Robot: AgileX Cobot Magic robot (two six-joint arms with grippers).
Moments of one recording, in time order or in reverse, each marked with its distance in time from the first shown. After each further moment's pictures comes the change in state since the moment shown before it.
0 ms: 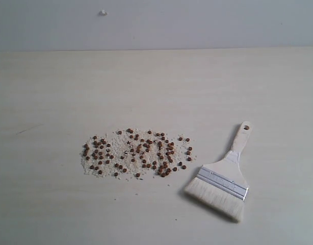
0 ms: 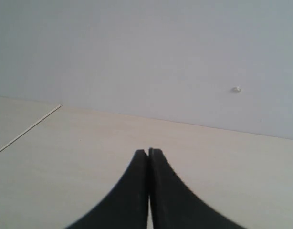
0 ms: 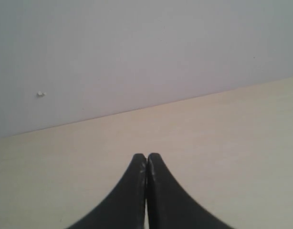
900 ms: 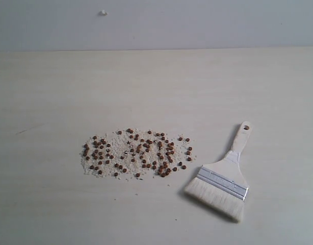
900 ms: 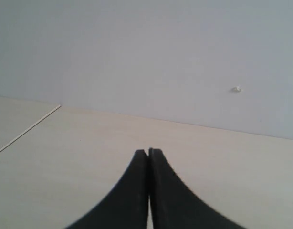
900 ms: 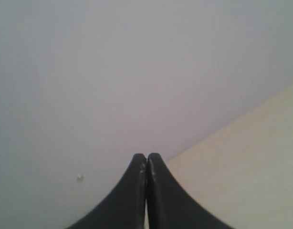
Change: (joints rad) left arm 0.000 0.000 0.000 0.000 0.000 0.000; right arm 0.023 0.158 -0.004 0.127 -0.312 0.297
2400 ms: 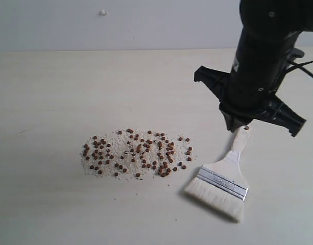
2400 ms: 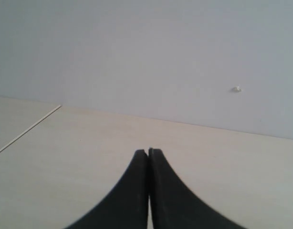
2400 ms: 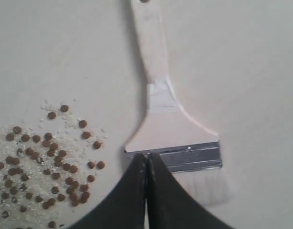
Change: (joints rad) left arm 0.000 0.000 0.000 0.000 0.000 0.000; right arm 0.451 0.538 -0.362 -0.537 1.057 1.014
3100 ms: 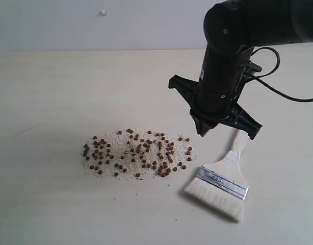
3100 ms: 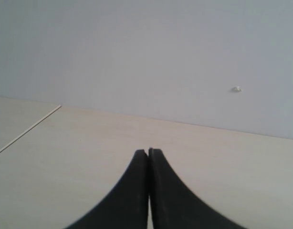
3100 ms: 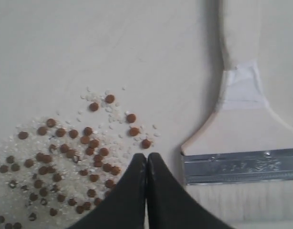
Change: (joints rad) left arm 0.000 0.000 0.000 0.002 0.000 0.000; right arm 0.000 0.186 -0.088 0.105 -0.111 -0.059
